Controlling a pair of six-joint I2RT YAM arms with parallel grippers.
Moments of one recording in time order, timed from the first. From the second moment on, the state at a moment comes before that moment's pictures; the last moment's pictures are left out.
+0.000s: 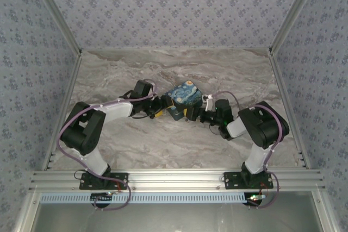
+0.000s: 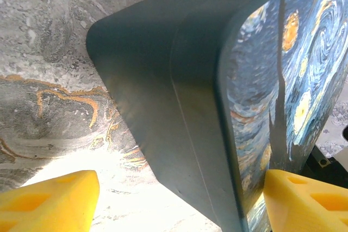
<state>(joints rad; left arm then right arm) -0.52 1.70 0.90 -0.08 0.48 -0.93 0.42 1.78 0.41 0.99 -0.58 0.66</state>
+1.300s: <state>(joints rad) -0.52 1.70 0.90 -0.08 0.47 -0.93 0.39 1.77 0.38 0.96 -0.62 0.66</state>
